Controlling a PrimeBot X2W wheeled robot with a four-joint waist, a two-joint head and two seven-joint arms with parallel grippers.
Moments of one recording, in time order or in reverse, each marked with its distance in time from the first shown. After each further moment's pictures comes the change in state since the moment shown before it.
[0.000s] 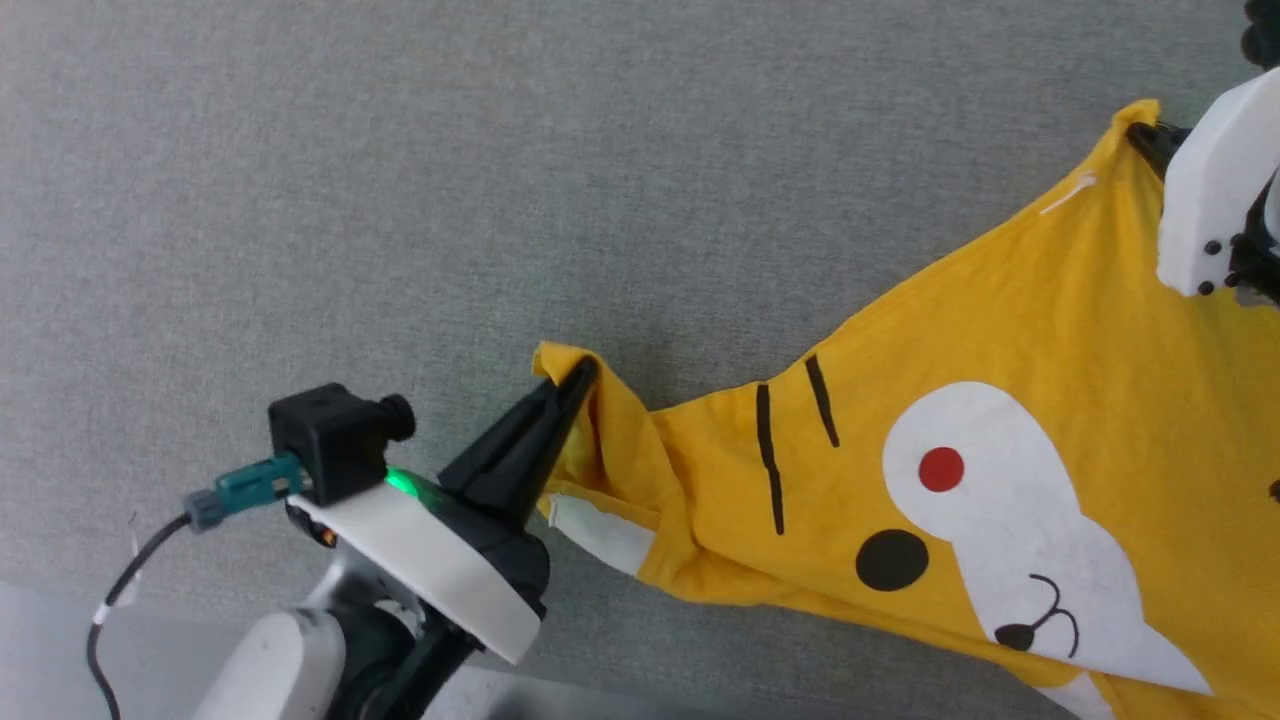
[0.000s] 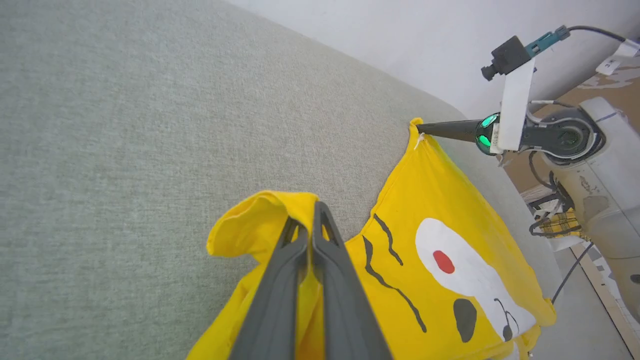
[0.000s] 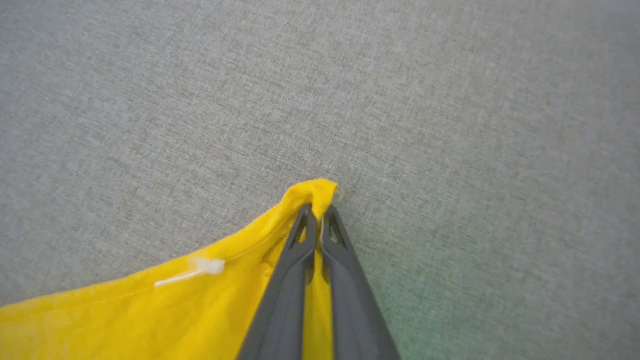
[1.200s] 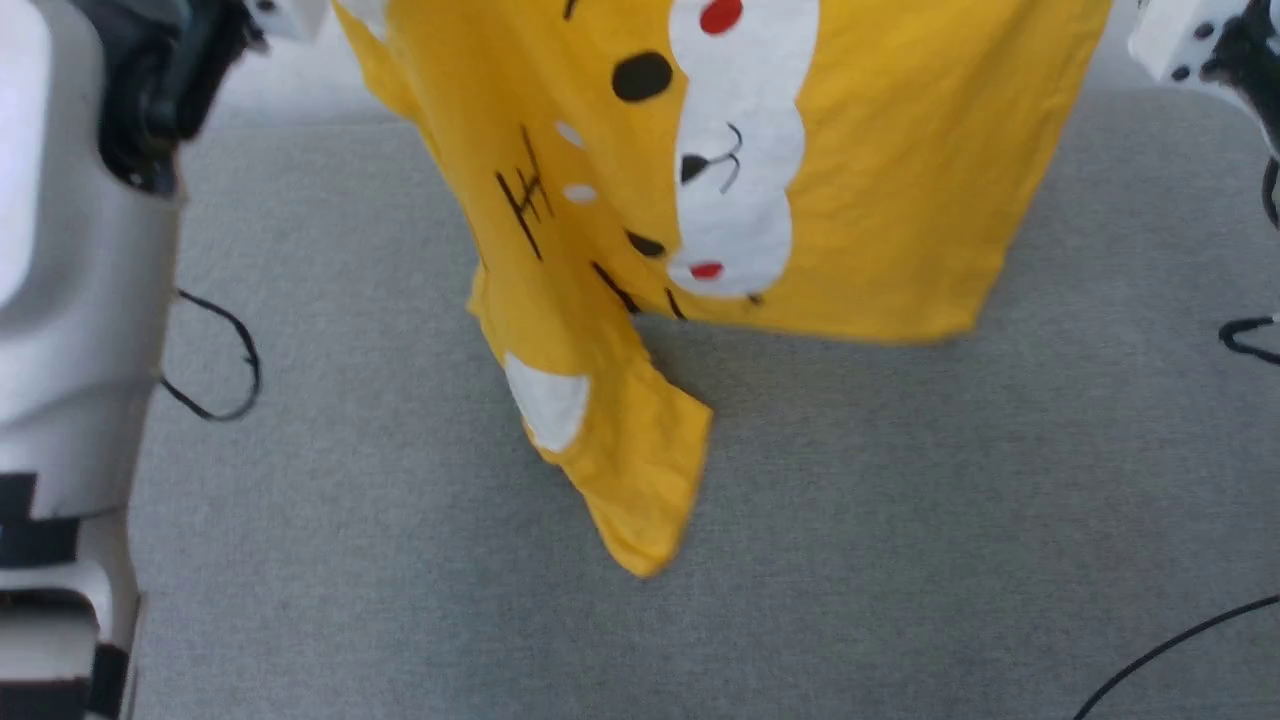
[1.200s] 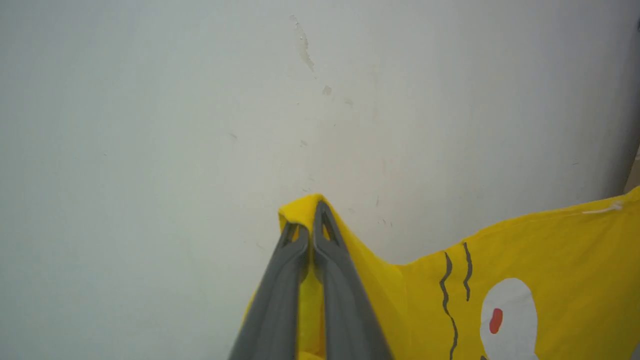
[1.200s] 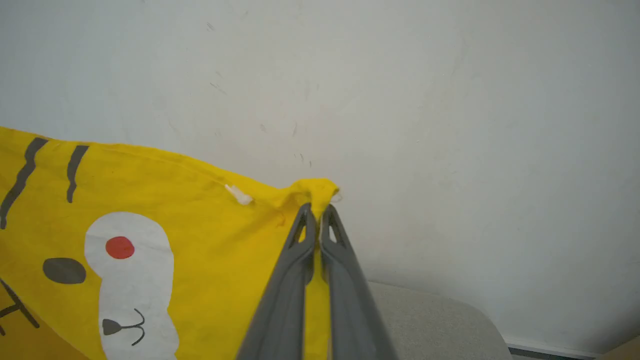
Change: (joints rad) left arm -0.936 0.076 0.053 0.634 0.239 0.018 0.080; right arm -0.288 0.133 -0.010 0.180 -0.049 0.000 -0.321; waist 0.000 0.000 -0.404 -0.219
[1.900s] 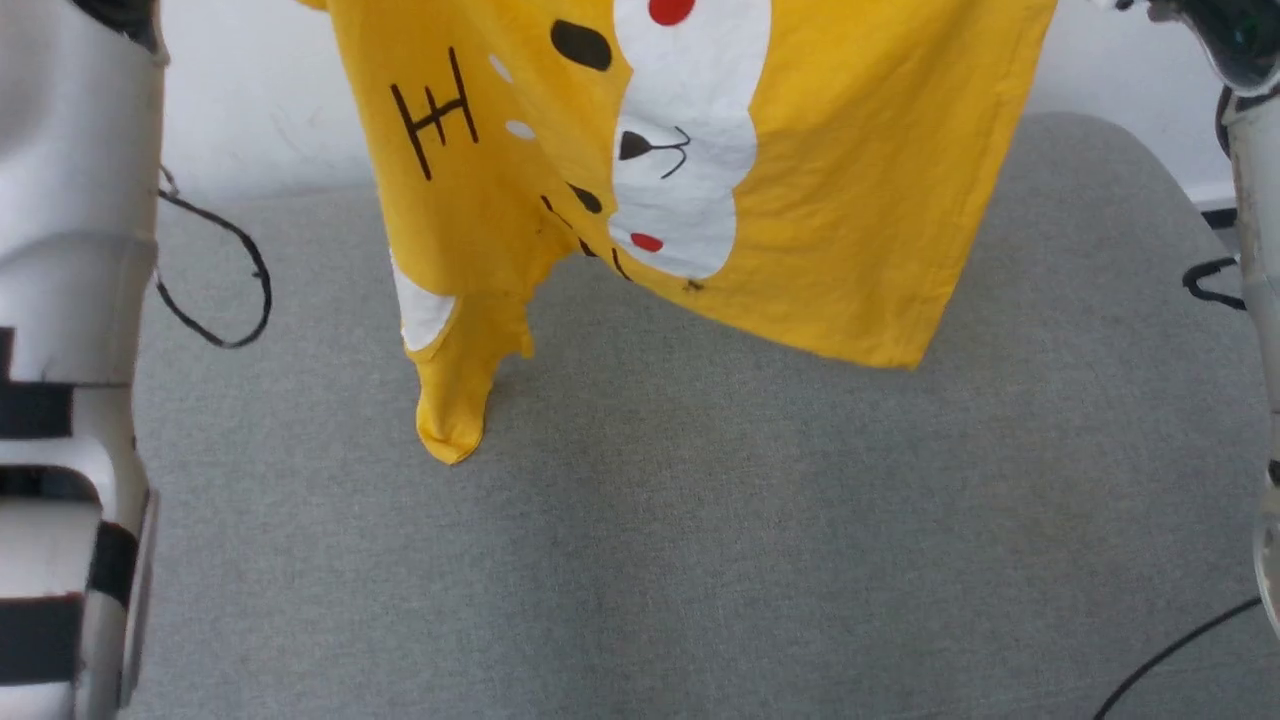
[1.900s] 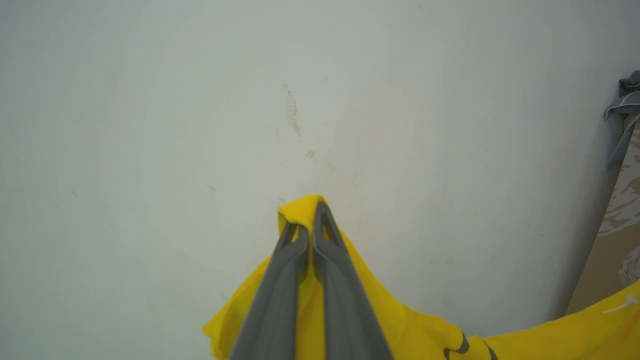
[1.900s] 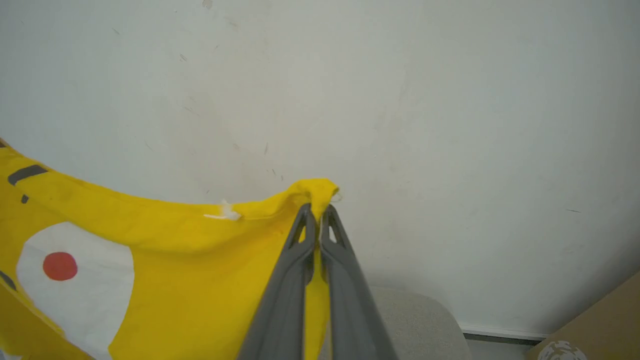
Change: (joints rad) left arm -0.237 -0.081 0.026 0.347 -0.031 0.019 -0.059; right arm -0.170 0.067 0.038 0.232 -0.040 0.000 -0.010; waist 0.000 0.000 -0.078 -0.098
